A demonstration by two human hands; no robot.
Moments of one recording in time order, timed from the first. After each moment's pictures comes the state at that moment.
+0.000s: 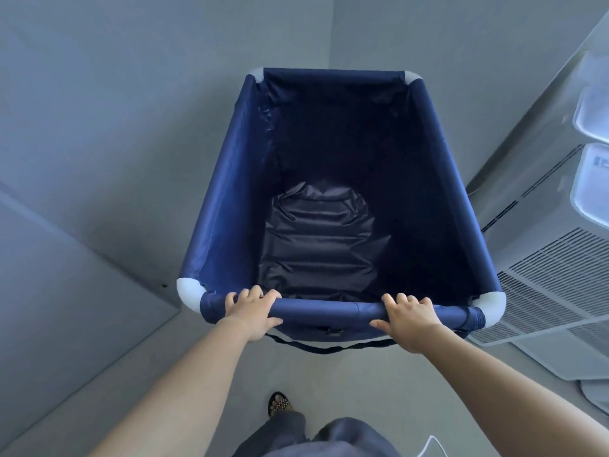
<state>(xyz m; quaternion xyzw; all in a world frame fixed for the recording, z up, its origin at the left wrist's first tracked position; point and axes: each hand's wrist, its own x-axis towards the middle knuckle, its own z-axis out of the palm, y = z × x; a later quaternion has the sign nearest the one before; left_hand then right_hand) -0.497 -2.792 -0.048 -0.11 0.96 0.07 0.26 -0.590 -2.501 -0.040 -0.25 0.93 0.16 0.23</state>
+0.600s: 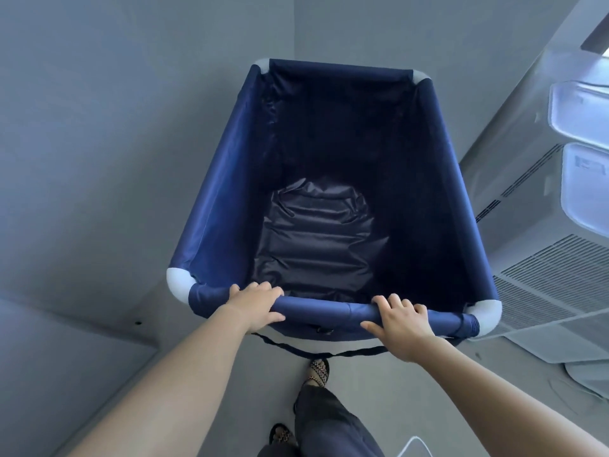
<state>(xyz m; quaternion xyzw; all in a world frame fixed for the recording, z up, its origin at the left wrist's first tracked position) -0.620 -2.838 -0.036 0.03 0.95 0.05 0.29 -0.644 -2.543 -0.052 -0.16 0.96 0.04 0.20</state>
